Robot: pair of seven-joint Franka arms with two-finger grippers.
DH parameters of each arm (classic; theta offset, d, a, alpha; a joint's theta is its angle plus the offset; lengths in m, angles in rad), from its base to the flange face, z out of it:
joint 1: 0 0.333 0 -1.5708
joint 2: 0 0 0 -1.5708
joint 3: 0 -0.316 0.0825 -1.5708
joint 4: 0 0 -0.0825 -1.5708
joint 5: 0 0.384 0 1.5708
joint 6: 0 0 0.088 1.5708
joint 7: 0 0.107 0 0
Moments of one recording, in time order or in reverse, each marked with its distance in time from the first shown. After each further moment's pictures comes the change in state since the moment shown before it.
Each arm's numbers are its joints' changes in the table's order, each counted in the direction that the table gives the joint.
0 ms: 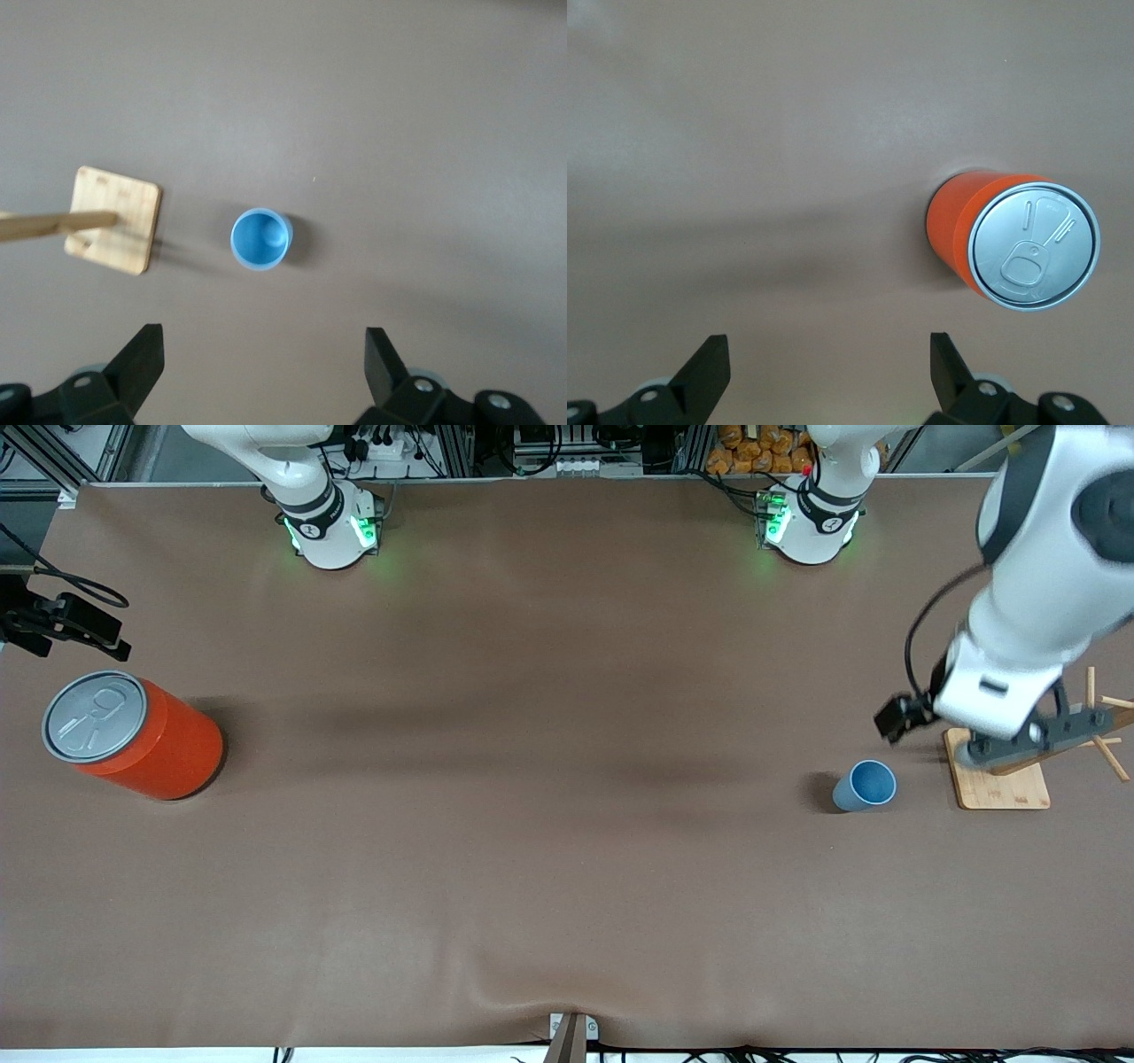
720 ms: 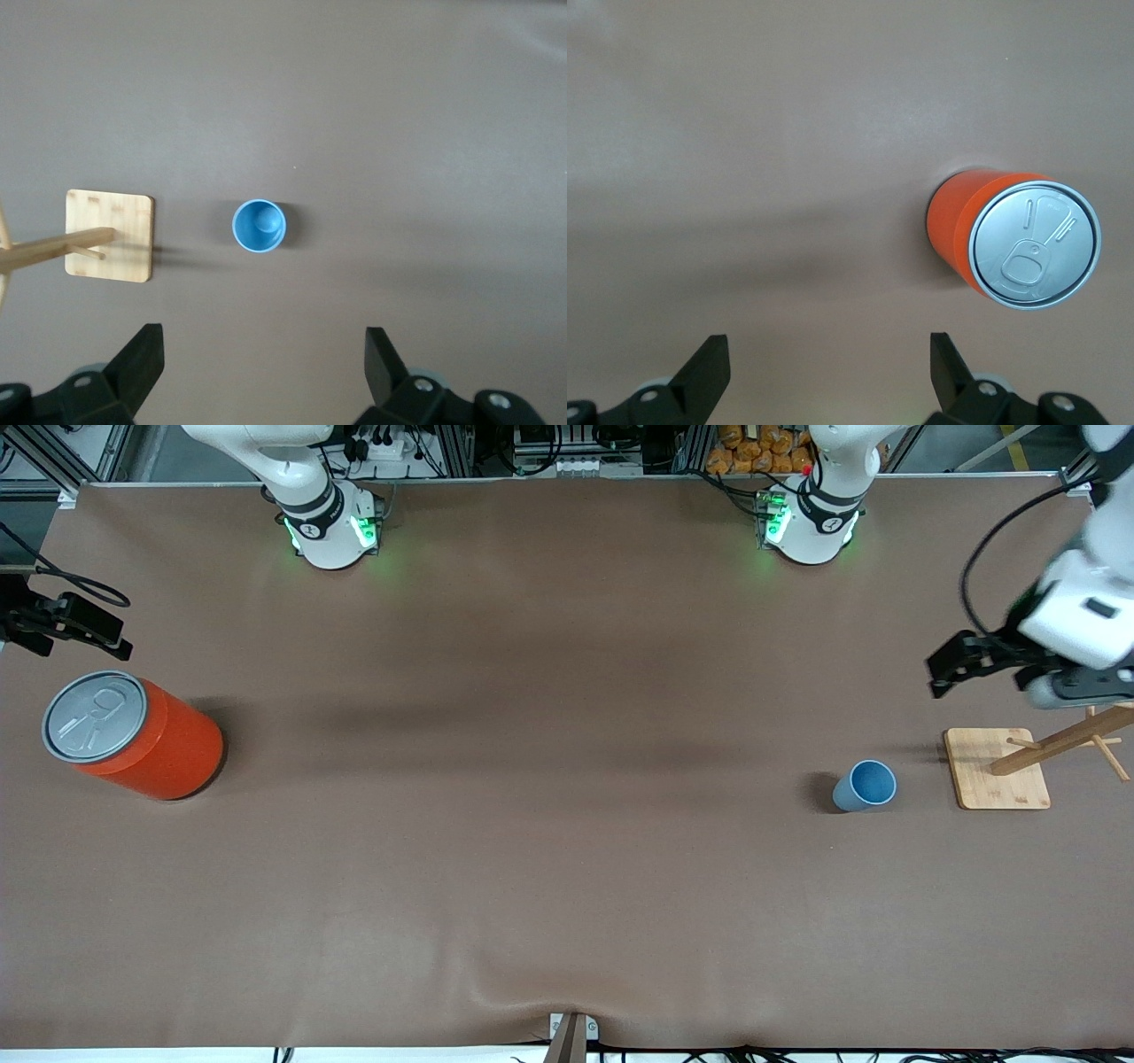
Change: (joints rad) left arm 0.138 -0.063 -0.012 0.051 -0.163 -0.029 0.316; right arm 0.000 0.000 0.000 0.000 0.000 -0.003 -0.001
